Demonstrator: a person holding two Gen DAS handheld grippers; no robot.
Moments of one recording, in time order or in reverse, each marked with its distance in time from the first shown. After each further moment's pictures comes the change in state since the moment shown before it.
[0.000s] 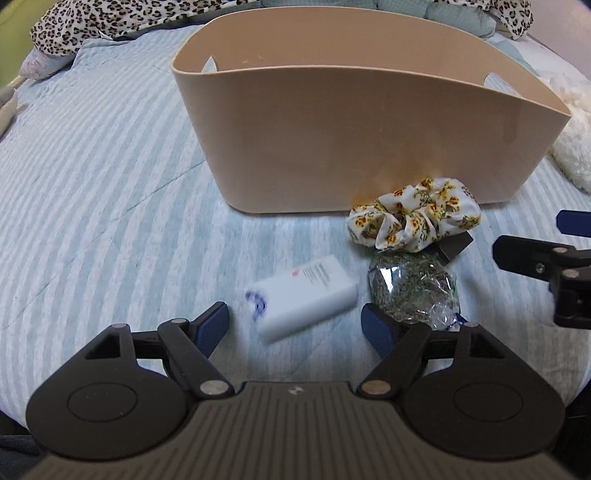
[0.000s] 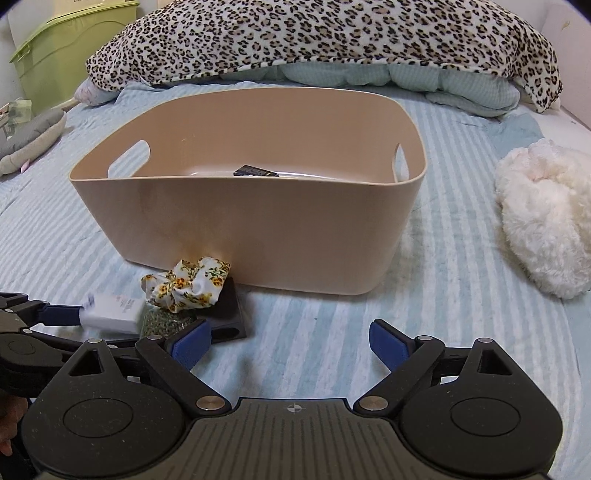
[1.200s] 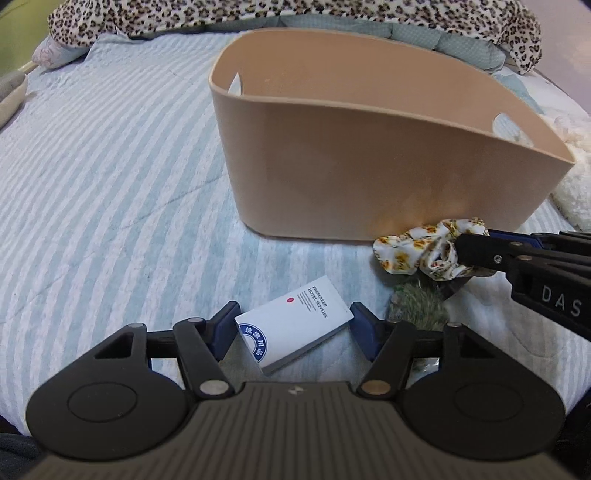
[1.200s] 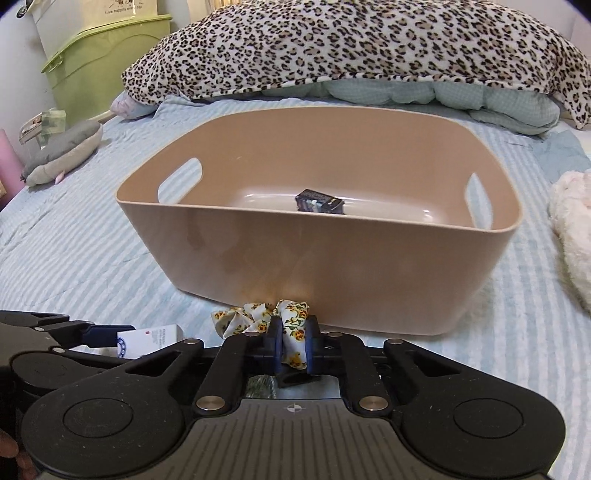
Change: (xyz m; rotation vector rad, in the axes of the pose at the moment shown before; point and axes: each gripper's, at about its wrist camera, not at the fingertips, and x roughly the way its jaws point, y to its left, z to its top) left arm -0.014 0.017 0.003 -0.073 -0.061 -0.028; right arm 0.015 0.032 0.013 -0.021 -0.065 0.116
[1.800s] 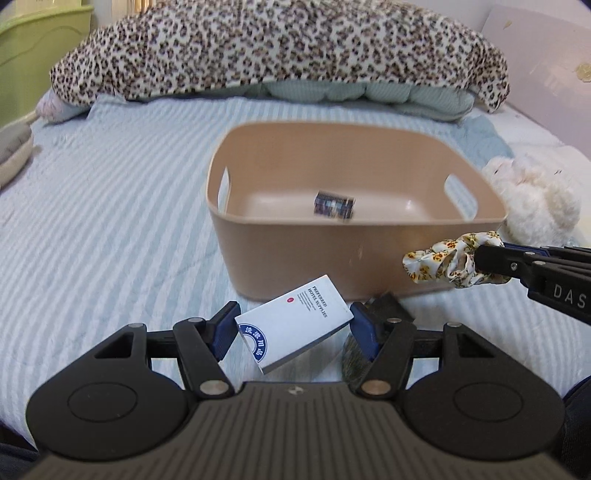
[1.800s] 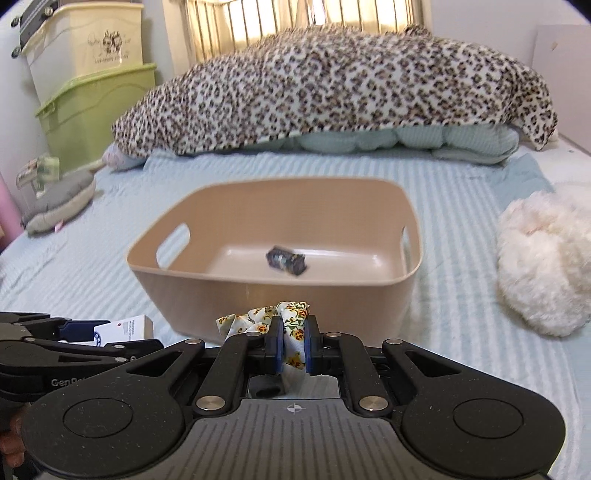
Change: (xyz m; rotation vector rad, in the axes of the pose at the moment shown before) left arm -0.065 -0.018 0.020 0.039 -0.168 -0.022; right arm -0.073 -0.024 0.011 0.052 -0.153 -0.037
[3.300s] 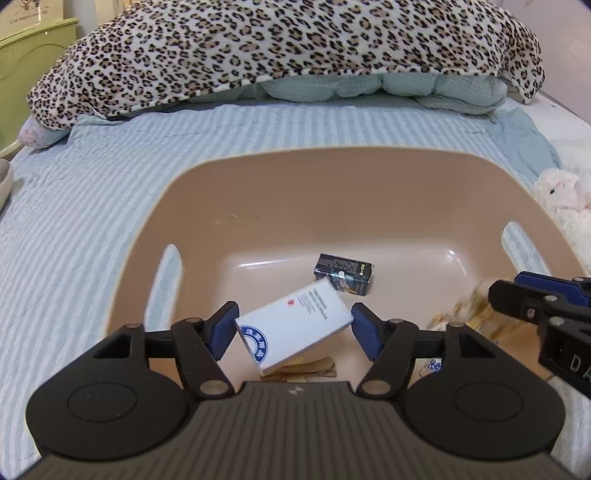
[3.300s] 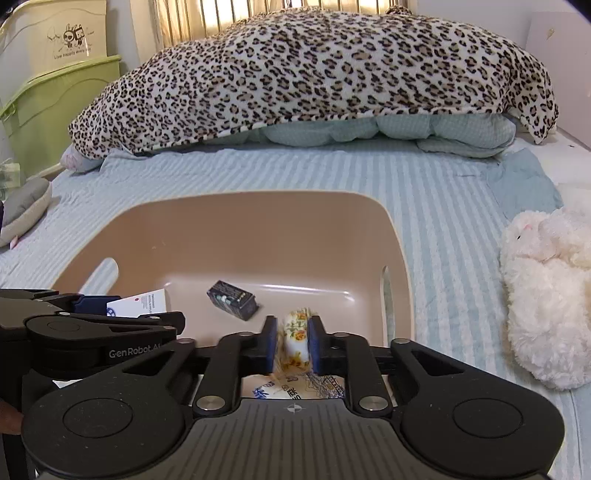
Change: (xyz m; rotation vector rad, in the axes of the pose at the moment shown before) left arm 0.123 -0.029 0.082 0.038 0.029 0.091; right arm 0.090 -0.037 0.045 0.022 0.047 -0.072
